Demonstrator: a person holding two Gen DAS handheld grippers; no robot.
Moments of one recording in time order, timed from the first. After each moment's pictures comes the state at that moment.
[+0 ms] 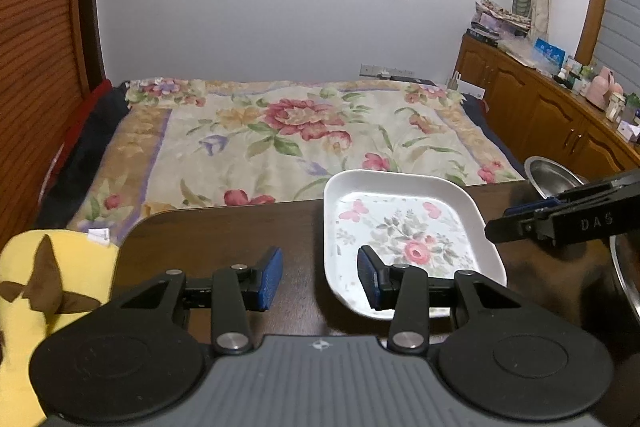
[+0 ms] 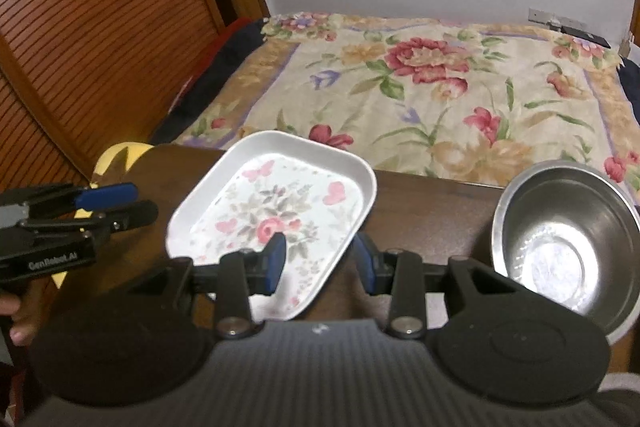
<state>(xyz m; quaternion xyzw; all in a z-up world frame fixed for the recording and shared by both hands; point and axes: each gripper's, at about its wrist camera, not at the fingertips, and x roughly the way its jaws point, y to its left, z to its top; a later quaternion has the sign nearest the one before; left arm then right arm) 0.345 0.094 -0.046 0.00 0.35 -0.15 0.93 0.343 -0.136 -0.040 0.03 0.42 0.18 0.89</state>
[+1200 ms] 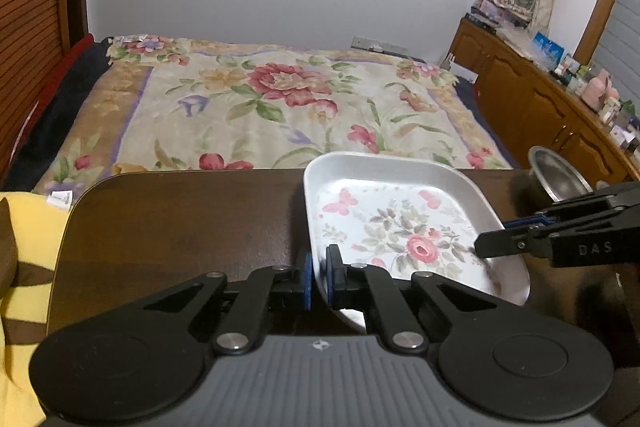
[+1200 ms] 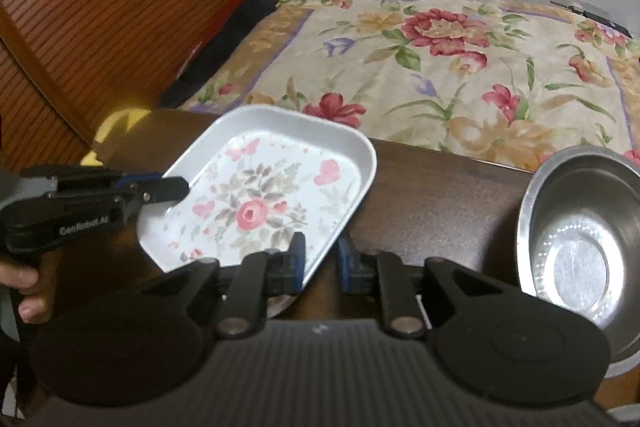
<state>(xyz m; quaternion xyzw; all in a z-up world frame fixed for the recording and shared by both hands) 0.364 0.088 -0.063 -0.04 0.39 -0.17 0.90 0.363 -0.139 -0.052 0.02 0.46 0.22 0.86</state>
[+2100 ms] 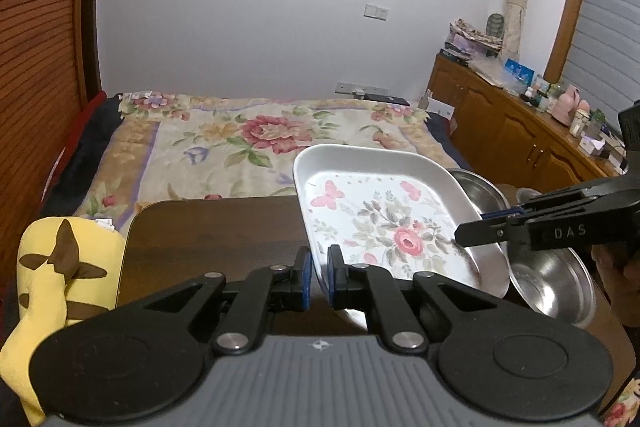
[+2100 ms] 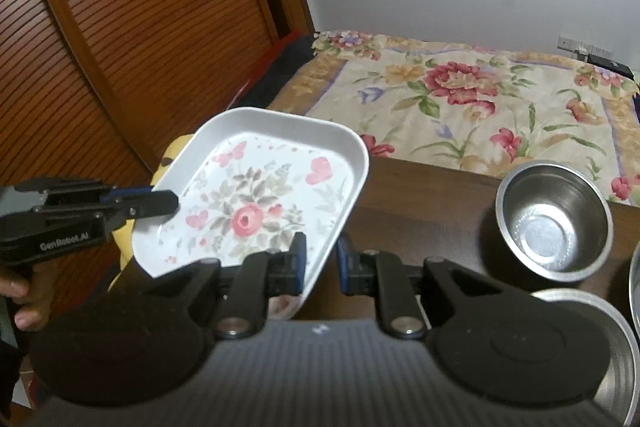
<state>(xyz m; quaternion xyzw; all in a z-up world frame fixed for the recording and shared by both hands) 0.239 0.090 0.023 -0.02 0.33 -0.18 0.93 0.272 -0.148 0.016 0.03 0.39 0.25 0.89</state>
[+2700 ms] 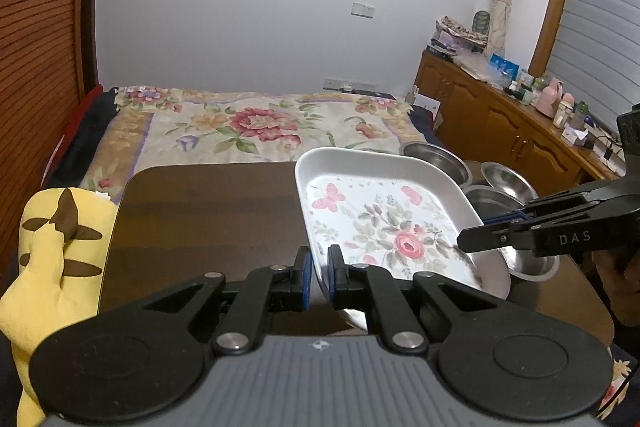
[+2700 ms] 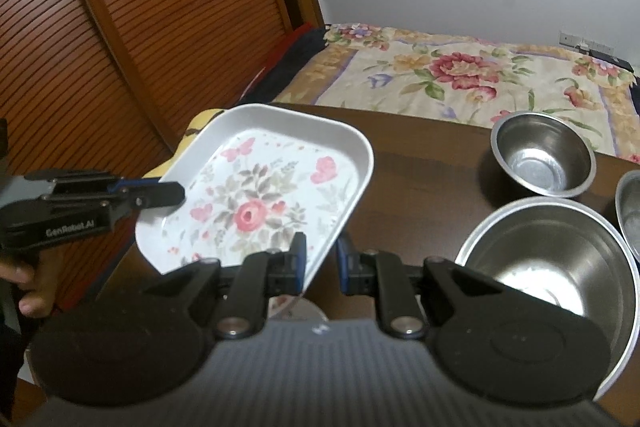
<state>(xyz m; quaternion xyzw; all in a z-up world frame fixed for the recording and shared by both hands) 0.169 0.083 0.017 -0.02 0.32 -0.19 0.93 0.205 -0.159 0.012 0.03 0.39 0.26 0.88</state>
